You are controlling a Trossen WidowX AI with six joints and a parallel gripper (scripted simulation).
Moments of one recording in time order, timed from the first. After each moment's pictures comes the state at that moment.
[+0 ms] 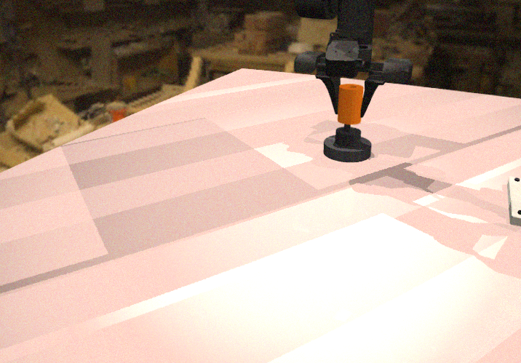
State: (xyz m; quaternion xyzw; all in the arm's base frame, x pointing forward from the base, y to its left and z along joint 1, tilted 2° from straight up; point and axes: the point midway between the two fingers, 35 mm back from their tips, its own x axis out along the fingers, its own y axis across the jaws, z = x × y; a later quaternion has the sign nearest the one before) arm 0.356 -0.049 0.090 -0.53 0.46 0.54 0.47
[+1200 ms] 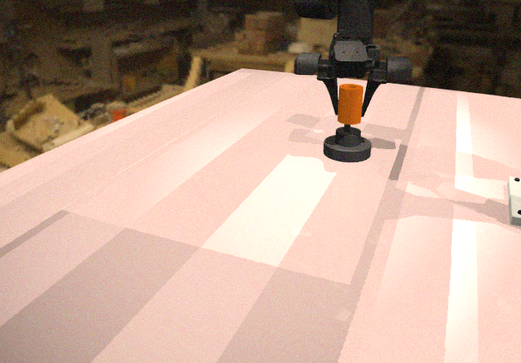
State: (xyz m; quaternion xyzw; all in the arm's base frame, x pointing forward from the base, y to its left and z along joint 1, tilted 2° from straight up) arm 0.356 -0.049 0.090 -0.58 0.40 0.58 0.41
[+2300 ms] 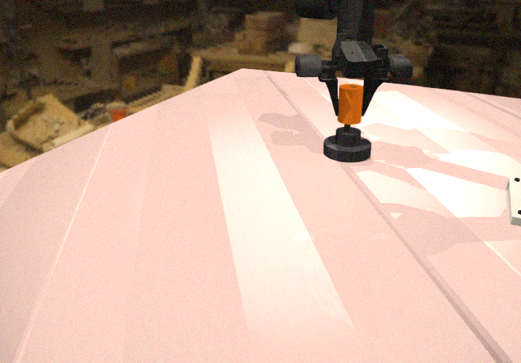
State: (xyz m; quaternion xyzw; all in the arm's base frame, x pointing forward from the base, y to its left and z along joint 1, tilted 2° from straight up) arm 0.356 -0.049 0.090 -0.62 0.33 0.62 0.35
